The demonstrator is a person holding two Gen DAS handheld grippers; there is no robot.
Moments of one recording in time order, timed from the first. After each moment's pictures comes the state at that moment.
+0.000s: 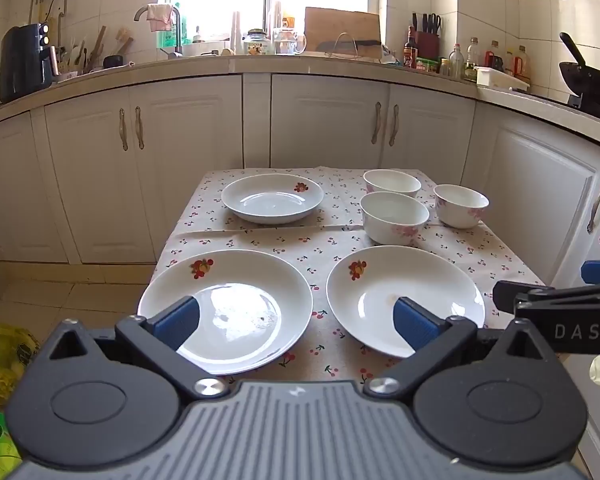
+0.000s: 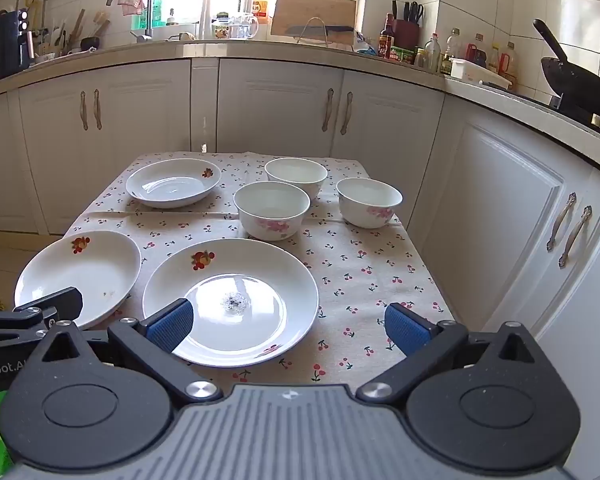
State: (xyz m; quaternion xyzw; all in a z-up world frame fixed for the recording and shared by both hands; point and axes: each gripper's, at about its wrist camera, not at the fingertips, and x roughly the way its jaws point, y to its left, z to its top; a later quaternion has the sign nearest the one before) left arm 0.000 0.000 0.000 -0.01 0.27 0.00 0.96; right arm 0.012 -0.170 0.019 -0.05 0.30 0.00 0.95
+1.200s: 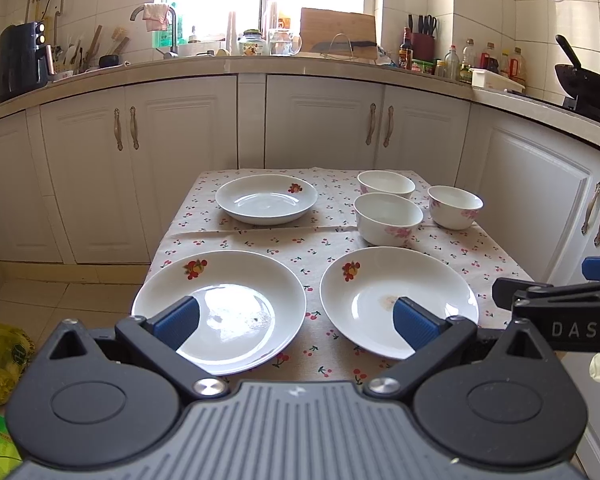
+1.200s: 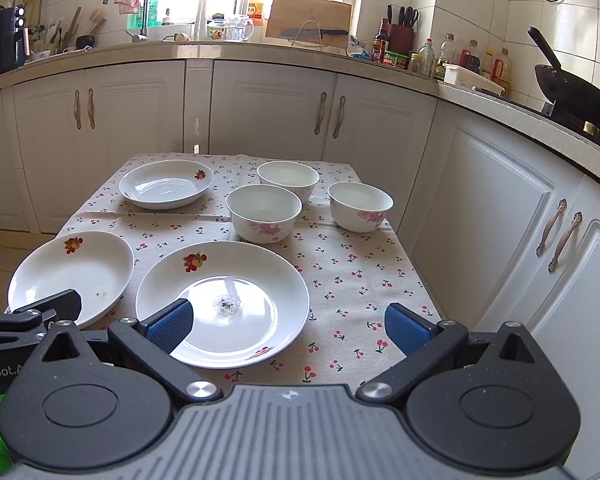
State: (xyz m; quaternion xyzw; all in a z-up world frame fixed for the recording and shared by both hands) left arm -0.001 0.000 0.003 -0.02 0.27 -0.01 0.96; right arm 0.009 -0.165 0.024 -0.06 0.30 -0.01 0.95
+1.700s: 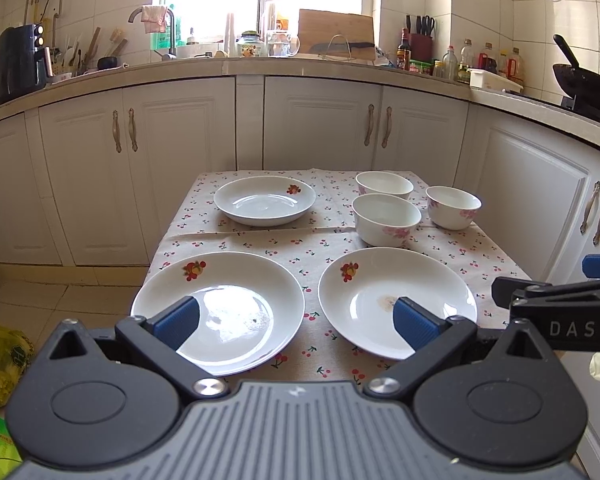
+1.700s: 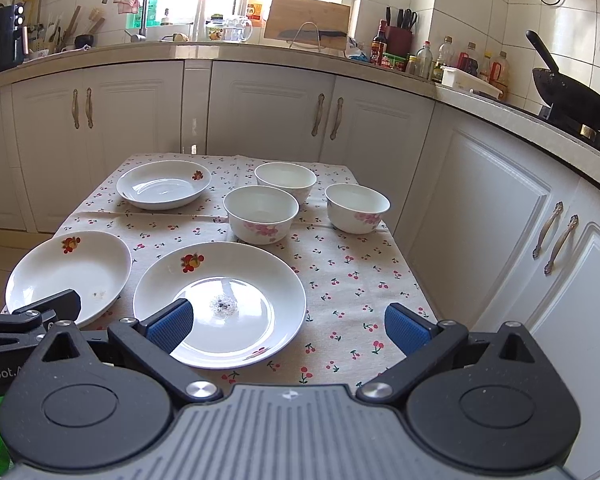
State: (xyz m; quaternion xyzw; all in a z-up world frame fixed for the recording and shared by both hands) left arm -0.002 0.001 0.004 -0.01 0.27 -0.01 0.96; right arm 0.008 -0.163 0.024 -0.07 0.30 -0.01 0.95
